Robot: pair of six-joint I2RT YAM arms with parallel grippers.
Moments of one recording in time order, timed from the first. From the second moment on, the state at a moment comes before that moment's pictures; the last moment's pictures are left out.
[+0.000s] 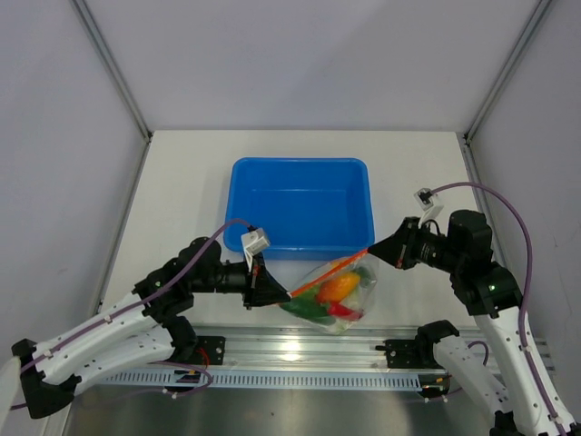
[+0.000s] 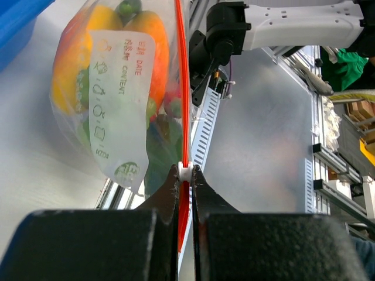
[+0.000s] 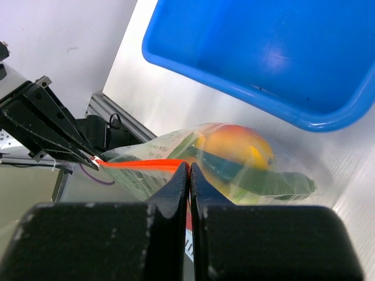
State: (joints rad) left arm -0.93 0.67 0.65 -0.29 0.52 -0.47; right arm 0.28 0.66 0.91 -0.69 -0.60 0.48
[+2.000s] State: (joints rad) left arm -0.93 0.62 0.67 -0.49 0.27 -0.52; right arm 0.17 0.71 1.16 -0.91 -0.53 0.45
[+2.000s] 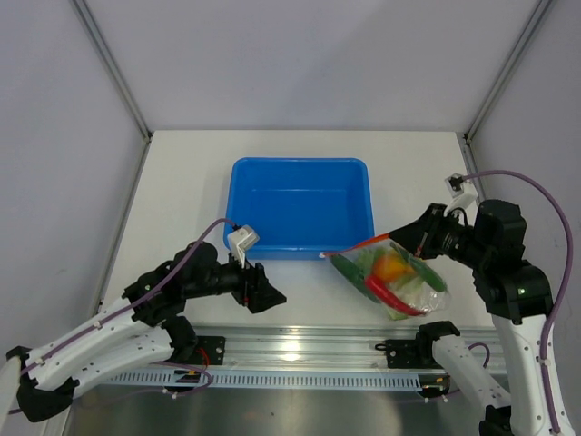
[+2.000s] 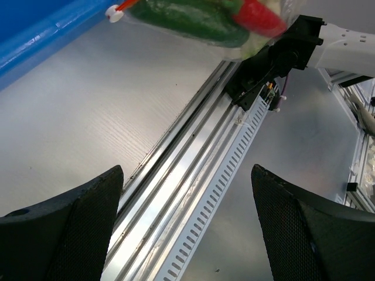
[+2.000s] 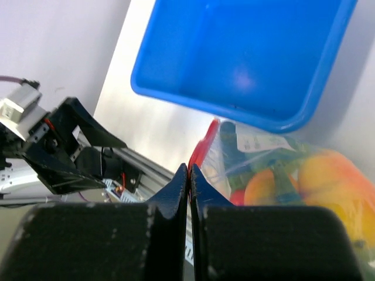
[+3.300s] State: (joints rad) left arm -0.93 0.52 0.64 -0.46 0.37 -0.58; right arm -0.03 1.11 1.43 -0.71 -0.20 0.38
